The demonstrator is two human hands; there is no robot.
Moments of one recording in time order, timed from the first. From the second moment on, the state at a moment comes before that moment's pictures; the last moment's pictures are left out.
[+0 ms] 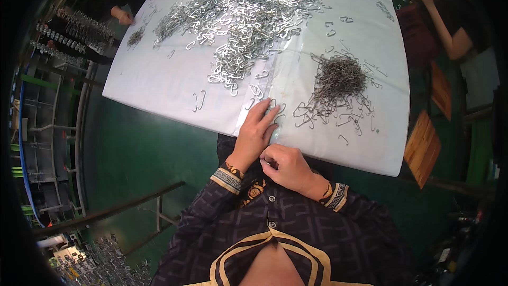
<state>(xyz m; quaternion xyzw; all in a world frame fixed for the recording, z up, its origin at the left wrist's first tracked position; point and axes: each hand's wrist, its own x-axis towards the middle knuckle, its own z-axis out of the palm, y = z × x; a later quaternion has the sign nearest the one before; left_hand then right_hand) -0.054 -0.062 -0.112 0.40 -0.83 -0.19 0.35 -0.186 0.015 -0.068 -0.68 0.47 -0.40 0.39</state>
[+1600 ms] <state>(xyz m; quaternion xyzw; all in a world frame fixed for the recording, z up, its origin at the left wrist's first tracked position) -0.045 -0.088 -0.071 0.47 -0.66 -0.52 0.26 -0.187 0.016 -0.071 -0.60 0.54 -0.41 0.43</state>
